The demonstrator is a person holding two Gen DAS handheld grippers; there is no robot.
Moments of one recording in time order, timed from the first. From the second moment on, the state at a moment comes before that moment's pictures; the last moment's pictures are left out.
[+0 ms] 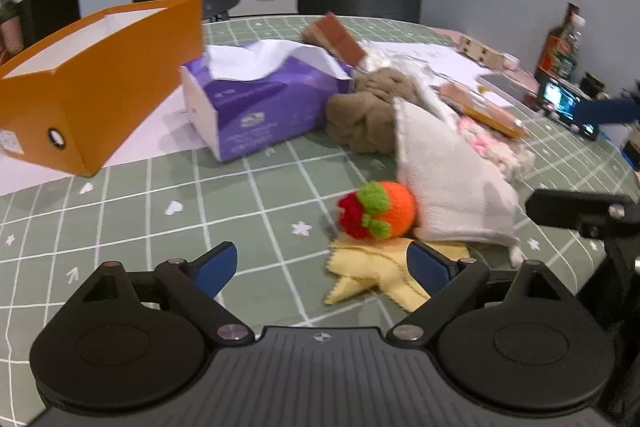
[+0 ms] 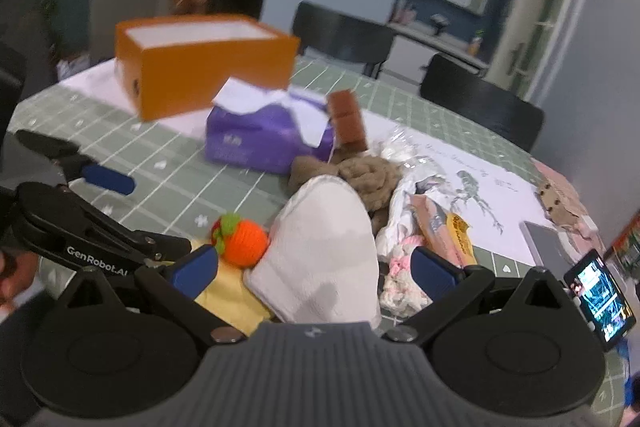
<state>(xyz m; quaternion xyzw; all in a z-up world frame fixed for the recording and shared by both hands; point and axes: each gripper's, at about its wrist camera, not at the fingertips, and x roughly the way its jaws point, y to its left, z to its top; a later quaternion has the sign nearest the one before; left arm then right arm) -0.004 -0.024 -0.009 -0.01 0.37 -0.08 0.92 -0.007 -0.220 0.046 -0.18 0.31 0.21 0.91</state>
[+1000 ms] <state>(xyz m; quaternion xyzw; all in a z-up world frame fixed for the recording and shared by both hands) 0.058 -0.092 0.002 0.02 0.36 -0.15 0.92 0.124 -0.281 0.031 -0.18 0.38 0.18 0.89</state>
